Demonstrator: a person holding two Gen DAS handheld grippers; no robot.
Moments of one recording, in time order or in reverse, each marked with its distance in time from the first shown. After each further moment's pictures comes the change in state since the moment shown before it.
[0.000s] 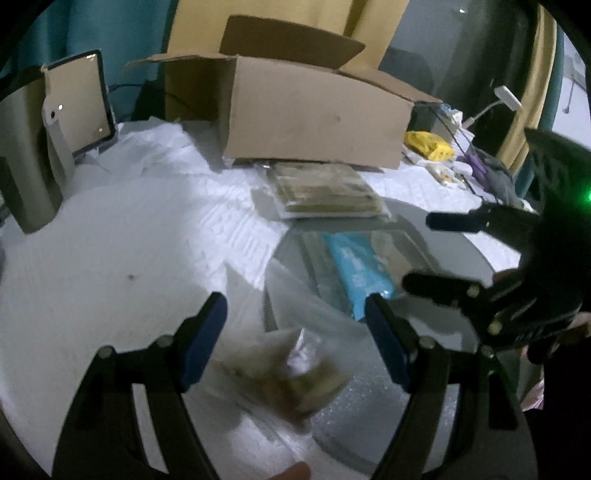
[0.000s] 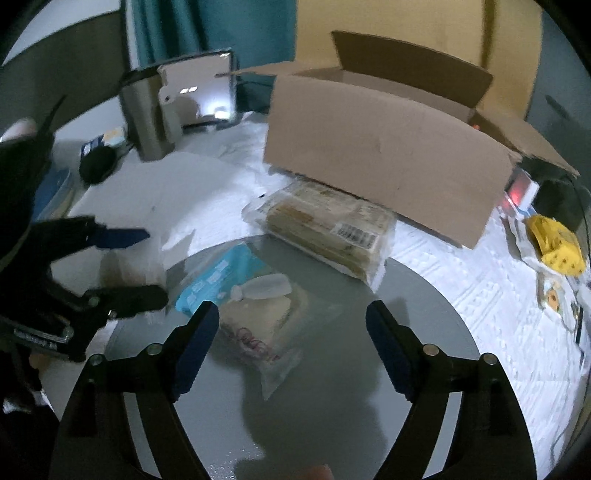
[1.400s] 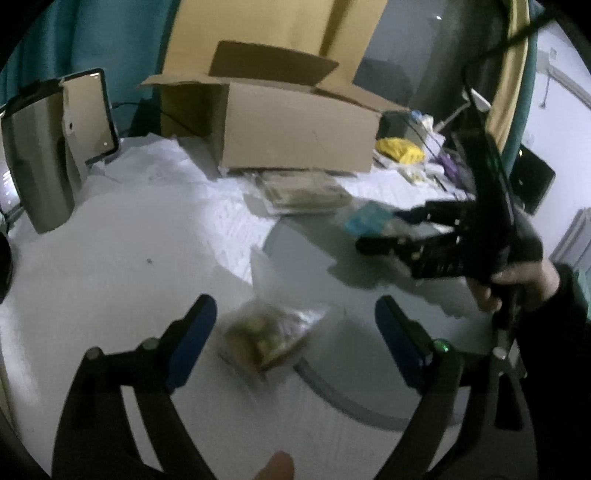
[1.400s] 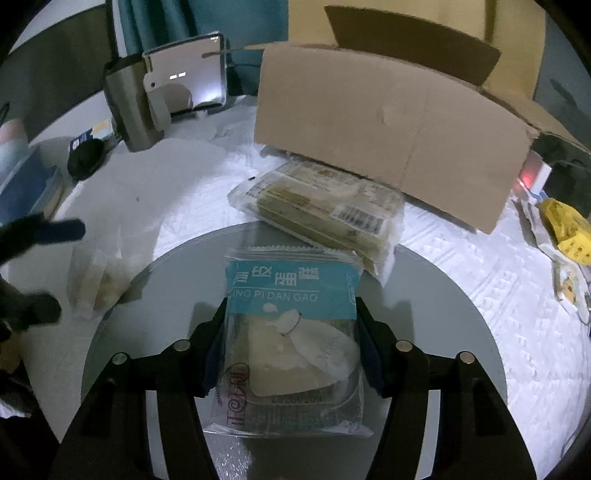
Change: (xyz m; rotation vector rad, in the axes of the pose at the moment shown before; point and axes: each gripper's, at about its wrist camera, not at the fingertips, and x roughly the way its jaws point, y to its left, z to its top) left arm -0.043 -0.001 -0.024 0.073 -0.047 -0.062; right arm 0.018 -0.013 -0.002 0.067 0.023 0.008
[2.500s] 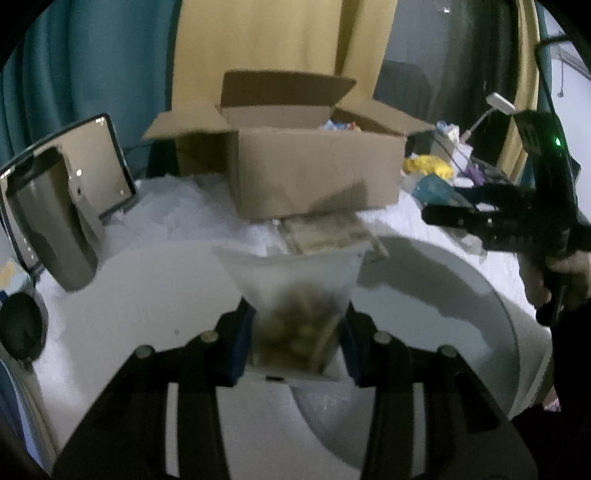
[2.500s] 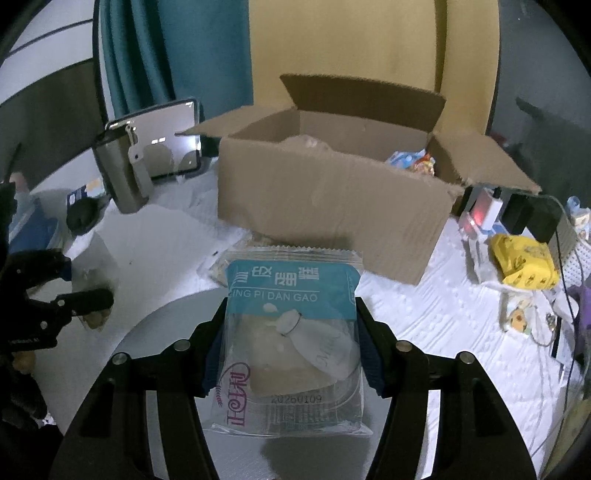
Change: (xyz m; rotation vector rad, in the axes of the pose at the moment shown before) left arm 0.004 -0.007 0.064 0.026 -0.053 0.146; right arm -0.062 -0.042 0.034 0.045 -0.159 -0.053
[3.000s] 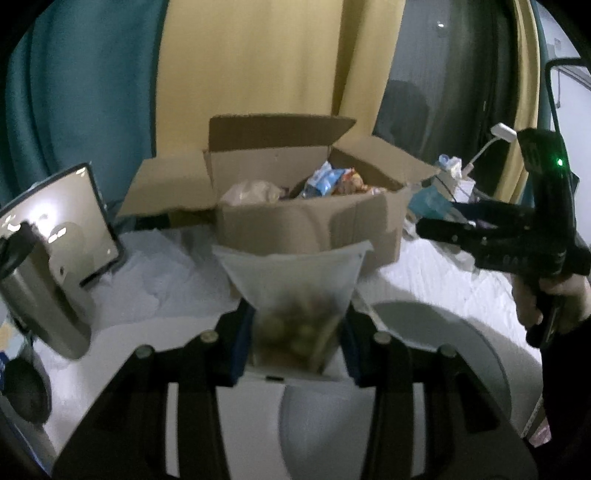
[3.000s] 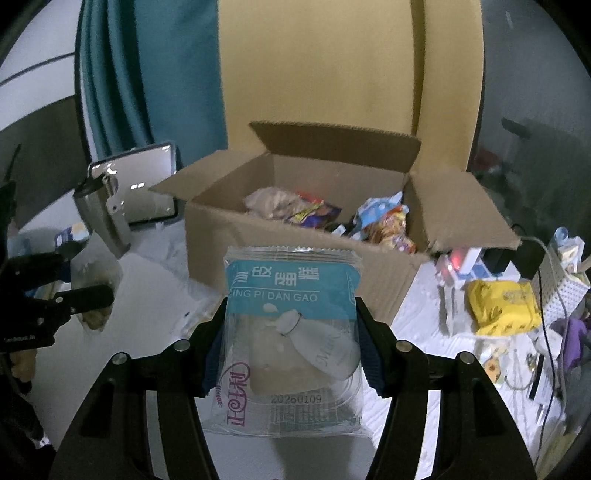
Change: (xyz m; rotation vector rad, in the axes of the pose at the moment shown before) left arm 0.019 -0.005 0.074 0.011 -0.082 -0.015; right arm -0.003 -0.038 0.051 0.026 -0.093 -0.033
